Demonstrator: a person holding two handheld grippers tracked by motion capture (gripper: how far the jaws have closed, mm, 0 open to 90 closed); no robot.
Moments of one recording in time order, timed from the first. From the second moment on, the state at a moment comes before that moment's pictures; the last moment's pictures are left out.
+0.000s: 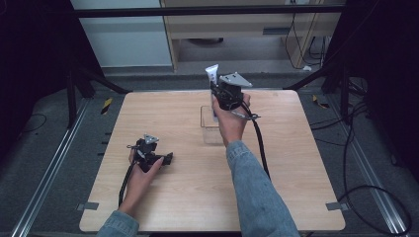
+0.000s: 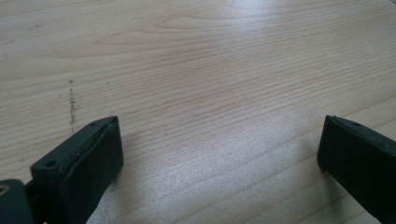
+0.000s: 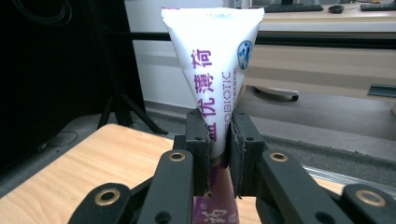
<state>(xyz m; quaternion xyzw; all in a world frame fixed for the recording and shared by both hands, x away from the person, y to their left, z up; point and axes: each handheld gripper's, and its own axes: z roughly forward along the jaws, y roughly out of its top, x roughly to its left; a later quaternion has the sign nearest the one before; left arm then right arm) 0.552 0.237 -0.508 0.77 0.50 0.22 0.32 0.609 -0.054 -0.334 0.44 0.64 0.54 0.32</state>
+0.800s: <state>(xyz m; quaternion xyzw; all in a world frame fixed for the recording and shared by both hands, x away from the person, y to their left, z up) 0.552 0.237 -0.508 0.77 0.50 0.22 0.32 0.615 -0.039 -0.365 0.43 0.67 0.51 0.32</state>
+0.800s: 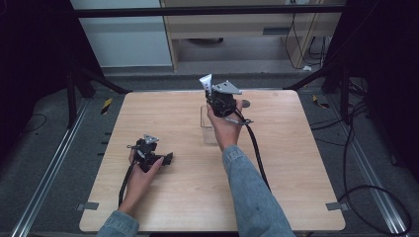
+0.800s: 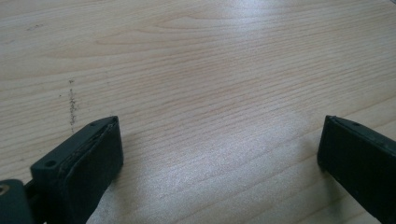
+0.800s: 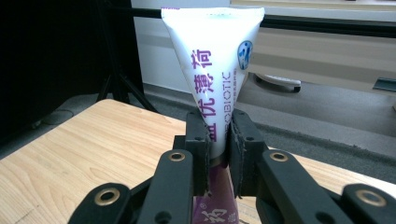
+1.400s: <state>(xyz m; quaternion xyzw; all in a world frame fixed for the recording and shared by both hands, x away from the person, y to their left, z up) 0.552 0.237 -0.508 0.77 0.50 0.22 0.32 0.620 -0.042 -0.378 0.44 0.68 0.50 0.31</state>
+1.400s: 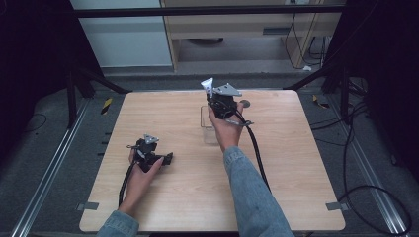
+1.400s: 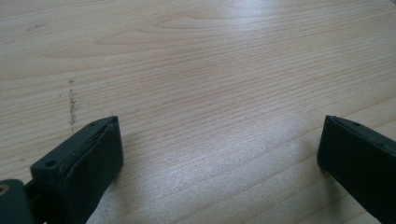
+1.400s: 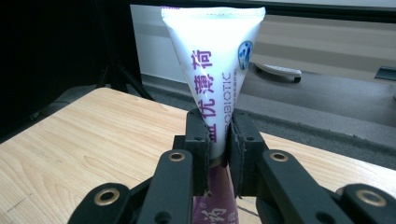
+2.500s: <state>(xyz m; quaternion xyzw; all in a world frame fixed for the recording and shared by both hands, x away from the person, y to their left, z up) 0.552 0.237 -0.508 0.77 0.50 0.22 0.32 0.625 -0.044 -0.397 0.44 0.70 0.47 0.31</state>
